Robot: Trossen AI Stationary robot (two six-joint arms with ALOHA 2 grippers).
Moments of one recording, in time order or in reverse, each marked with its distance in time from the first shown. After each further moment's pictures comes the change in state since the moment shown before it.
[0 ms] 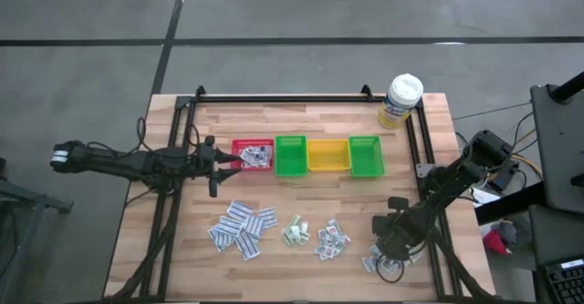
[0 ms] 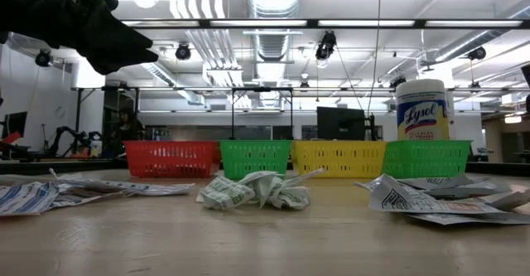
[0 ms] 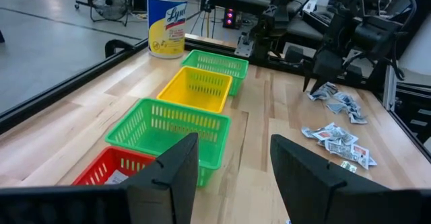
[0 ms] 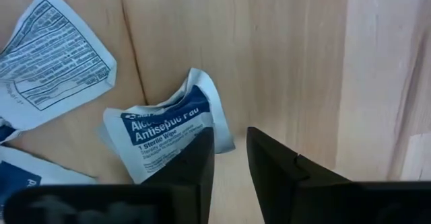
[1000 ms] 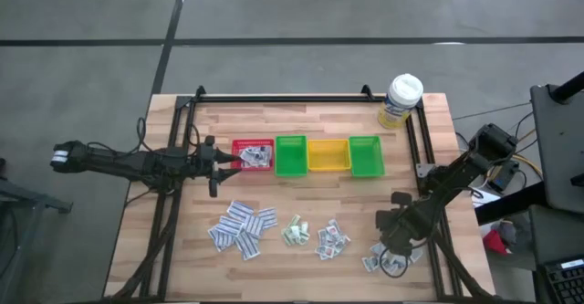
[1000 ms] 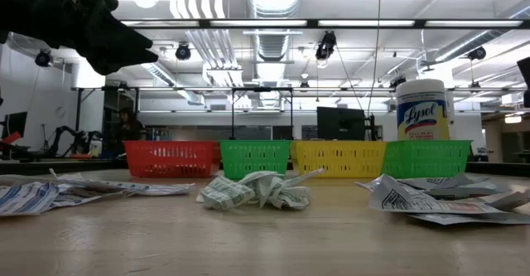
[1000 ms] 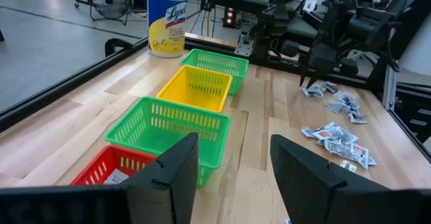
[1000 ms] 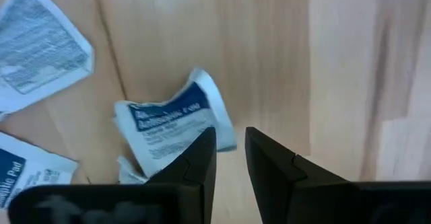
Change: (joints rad) left arm 0.000 0.000 0.000 -0.003 0.001 -0.004; right arm -0.006 -0.102 -0.052 -0.011 0.008 0.008
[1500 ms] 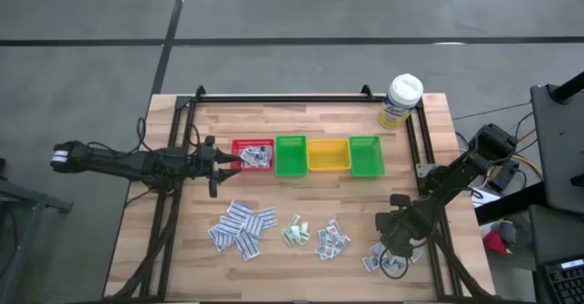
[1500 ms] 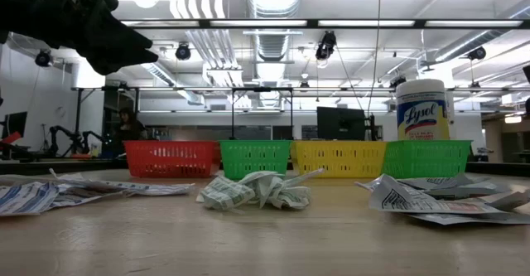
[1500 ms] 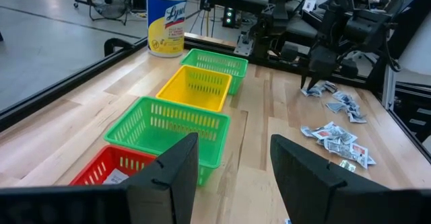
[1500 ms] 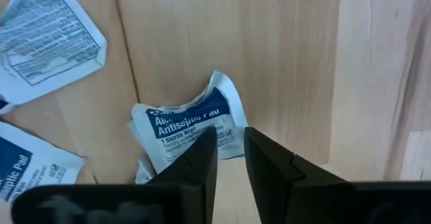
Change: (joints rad) left arm 0.000 0.000 0.000 0.000 0.002 0.000; right arm 0.000 0.000 -0.030 0.055 -0.028 -0.036
